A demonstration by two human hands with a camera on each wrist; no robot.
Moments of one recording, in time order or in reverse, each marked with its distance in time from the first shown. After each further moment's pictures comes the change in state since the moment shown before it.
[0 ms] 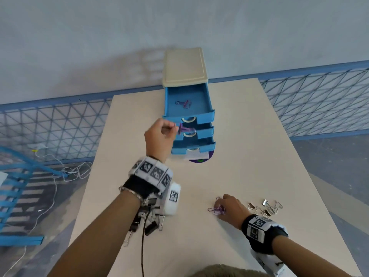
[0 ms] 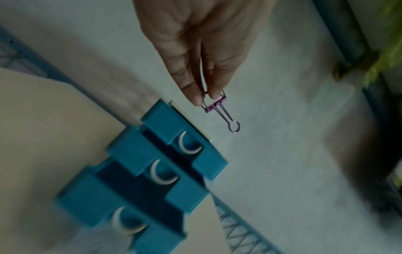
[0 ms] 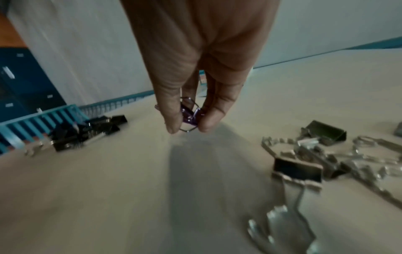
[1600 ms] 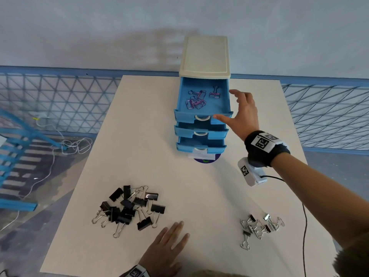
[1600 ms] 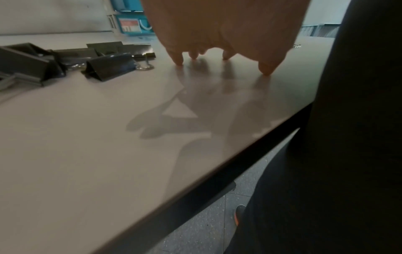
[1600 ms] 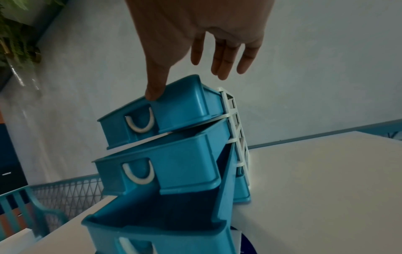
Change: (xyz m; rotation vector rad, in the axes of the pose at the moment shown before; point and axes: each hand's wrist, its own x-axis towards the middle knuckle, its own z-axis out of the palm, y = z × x) left_hand -0.256 -0.151 -0.014 0.839 -1.157 0.254; right_hand 0.117 -0.071 -0.196 0.145 0.706 -0.196
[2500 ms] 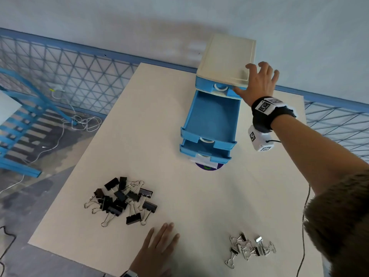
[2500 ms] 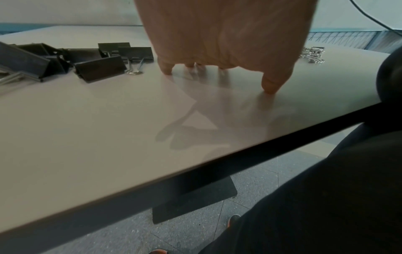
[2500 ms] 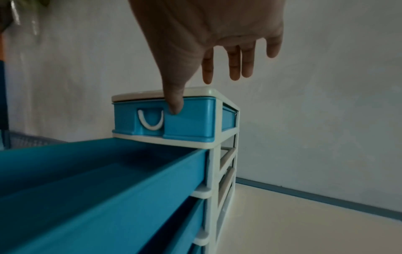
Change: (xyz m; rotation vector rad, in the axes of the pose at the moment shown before) left_hand 0.019 0.031 0.017 -0.003 0.200 -0.228; right_hand 0.135 0.007 0.010 -0.506 -0.022 -0.110
